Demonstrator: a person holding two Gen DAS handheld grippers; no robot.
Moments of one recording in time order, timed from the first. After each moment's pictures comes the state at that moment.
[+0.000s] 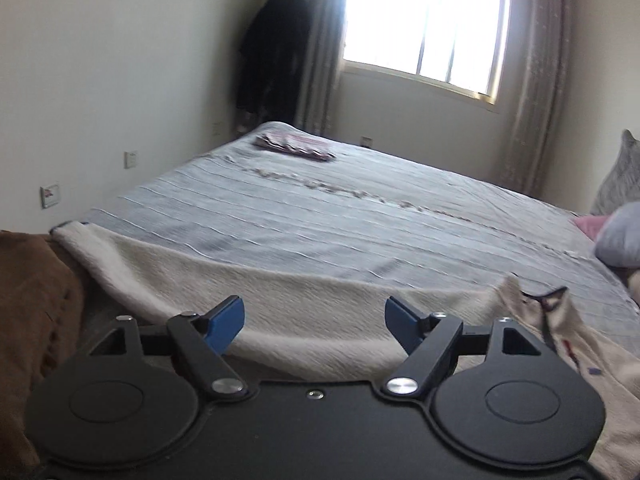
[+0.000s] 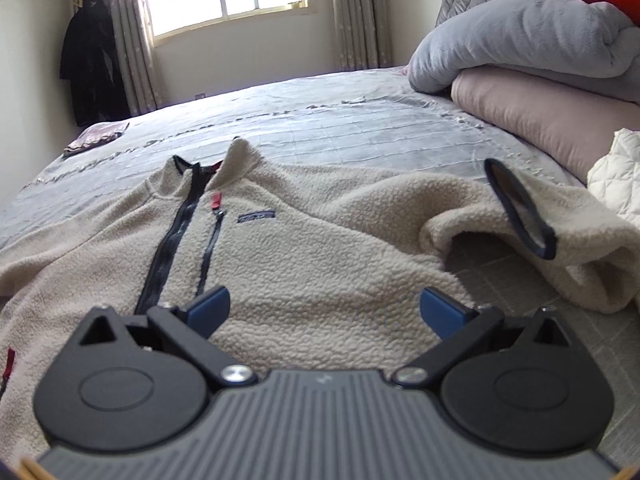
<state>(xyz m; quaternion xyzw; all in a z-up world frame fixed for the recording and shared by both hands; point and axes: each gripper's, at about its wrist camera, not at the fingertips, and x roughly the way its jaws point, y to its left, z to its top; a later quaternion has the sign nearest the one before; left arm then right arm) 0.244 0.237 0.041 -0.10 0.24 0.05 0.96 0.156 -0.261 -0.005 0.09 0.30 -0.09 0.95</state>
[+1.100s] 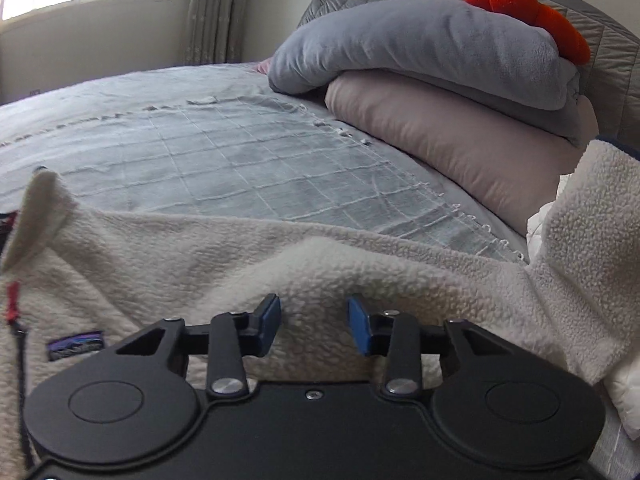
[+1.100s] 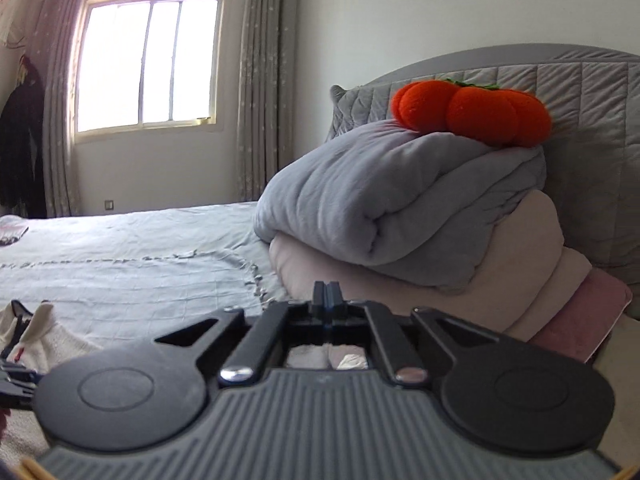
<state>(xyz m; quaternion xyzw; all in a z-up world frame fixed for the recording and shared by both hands) 0.341 -0.286 -0.055 0.03 0.33 -0.36 0.87 0.123 -0.578 0.116 0.04 0.14 -0.20 0.97</state>
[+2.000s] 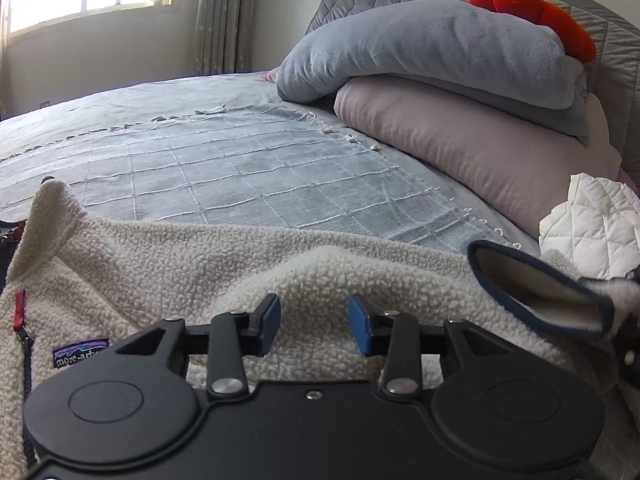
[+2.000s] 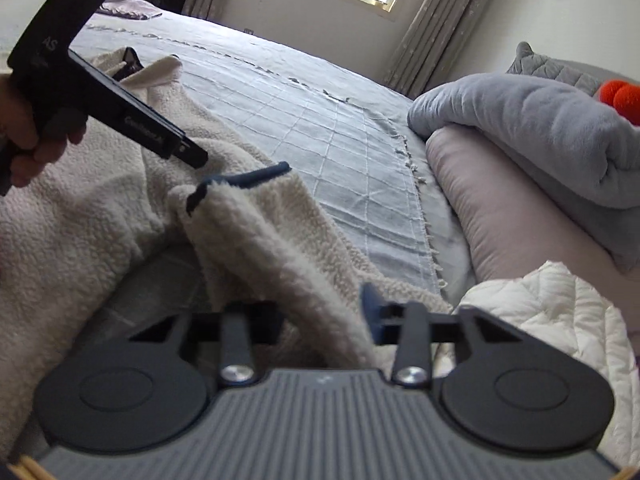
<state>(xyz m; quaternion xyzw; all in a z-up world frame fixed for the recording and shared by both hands) 0.338 -0.285 -0.050 0.04 0.31 -0.34 0.89 0.164 -0.444 -0.021 -0.20 0.32 -0.04 0.93</state>
